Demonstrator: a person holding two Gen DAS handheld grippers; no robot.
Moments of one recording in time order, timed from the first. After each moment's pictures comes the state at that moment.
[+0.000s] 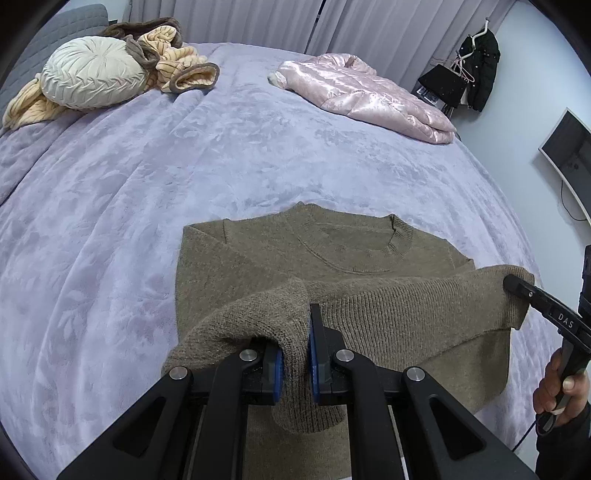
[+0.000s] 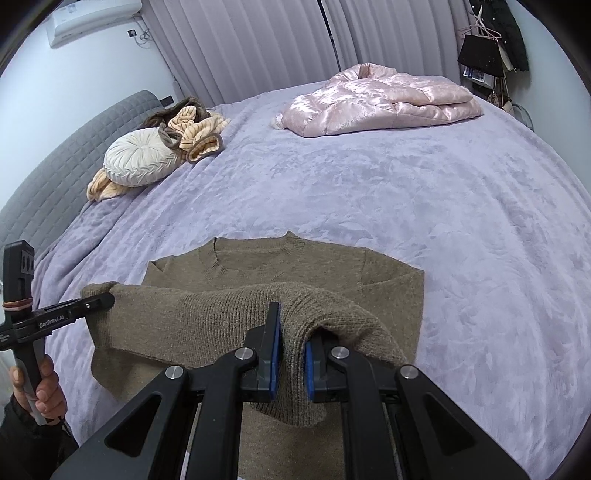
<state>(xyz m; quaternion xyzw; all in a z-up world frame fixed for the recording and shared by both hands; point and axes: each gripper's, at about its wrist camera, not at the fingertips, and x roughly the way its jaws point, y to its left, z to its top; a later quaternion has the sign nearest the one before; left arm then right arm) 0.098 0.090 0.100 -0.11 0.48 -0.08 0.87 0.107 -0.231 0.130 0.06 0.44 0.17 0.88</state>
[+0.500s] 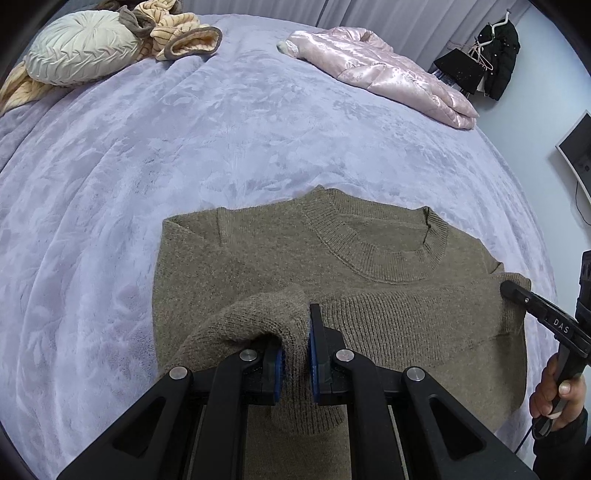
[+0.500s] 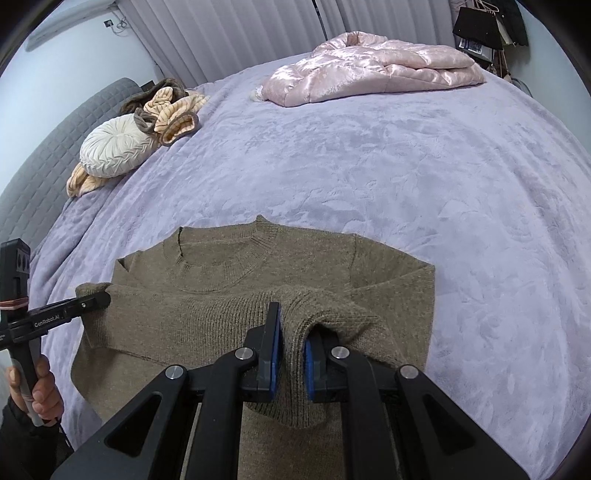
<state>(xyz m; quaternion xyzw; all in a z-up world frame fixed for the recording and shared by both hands) 0.151 0.091 0.052 -0.12 0.53 -0.07 0.84 0.160 -0.235 0.078 0.07 0.49 0.16 0.86</state>
